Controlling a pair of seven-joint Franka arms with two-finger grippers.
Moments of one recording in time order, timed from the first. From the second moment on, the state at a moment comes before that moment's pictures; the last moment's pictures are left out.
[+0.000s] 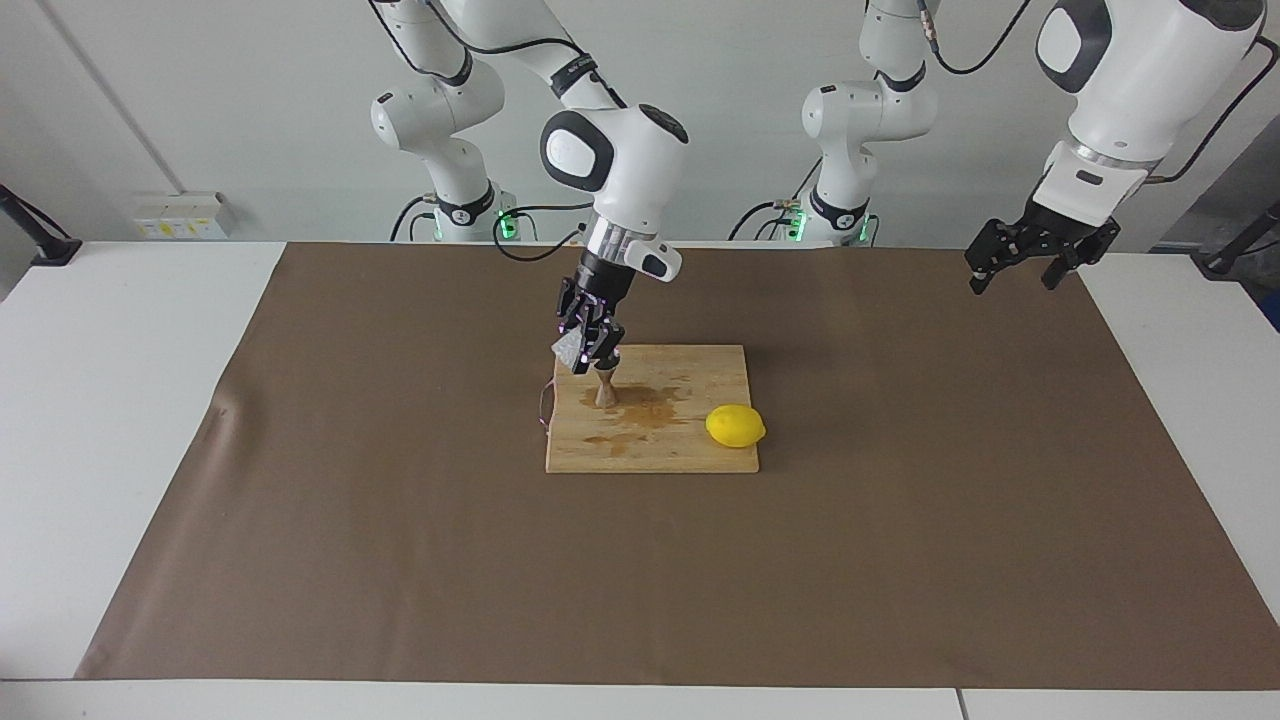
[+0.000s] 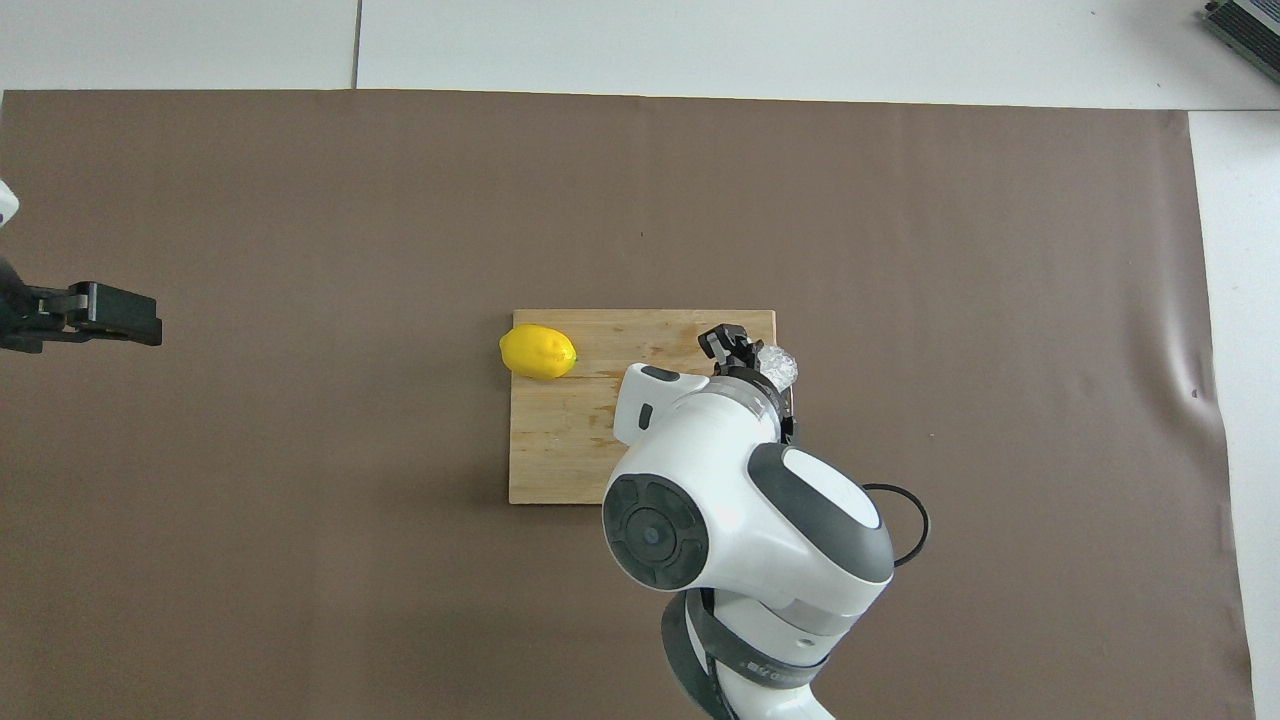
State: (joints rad) left arm 0.00 -0.06 -0.05 -1.68 0.01 1.64 -0.06; right arm 0.63 0.11 0.01 -1.98 -0.66 2.09 -1.07
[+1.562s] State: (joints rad) left arm 0.00 -0.06 -0.05 -1.68 0.01 1.64 -0.06; right arm 0.59 0.08 0.01 -1.98 -0.50 2.09 -1.07
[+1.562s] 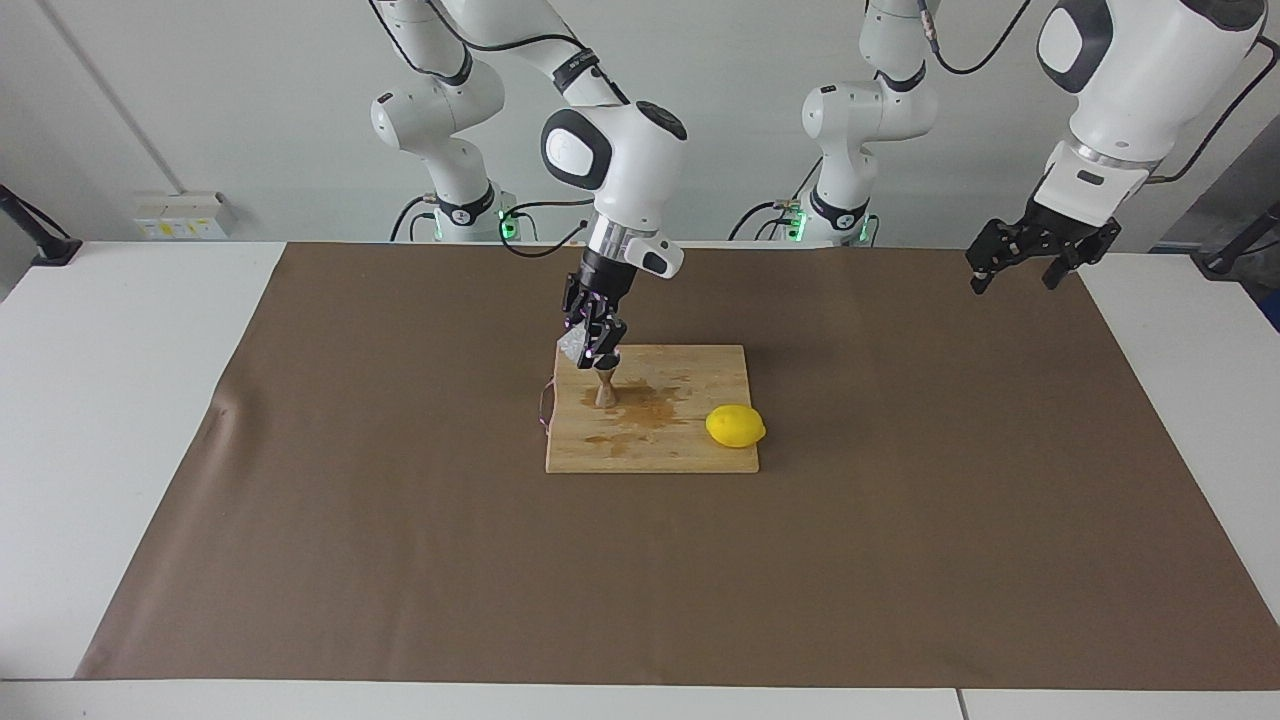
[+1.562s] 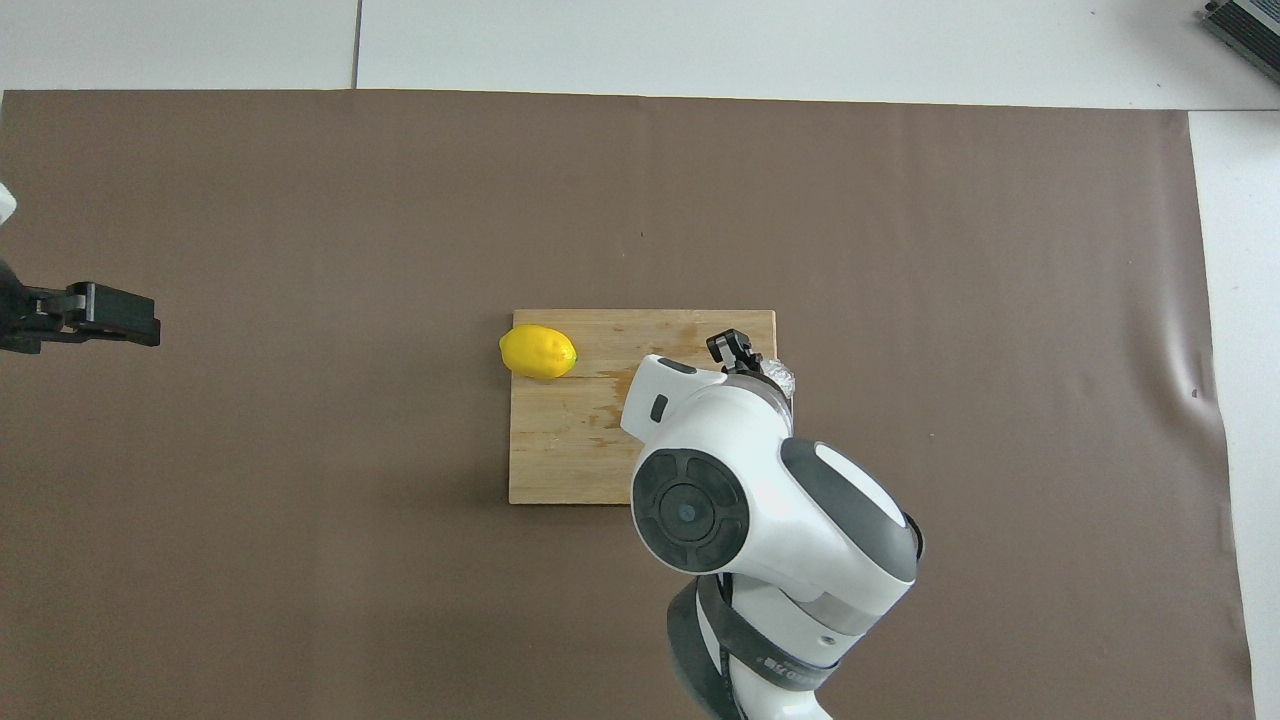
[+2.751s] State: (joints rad) left arm 0.01 -0.06 -0.05 -1.68 0.01 1.62 -0.06; right arm 0.23 0.09 0.01 -2.05 0.13 2.21 -1.57
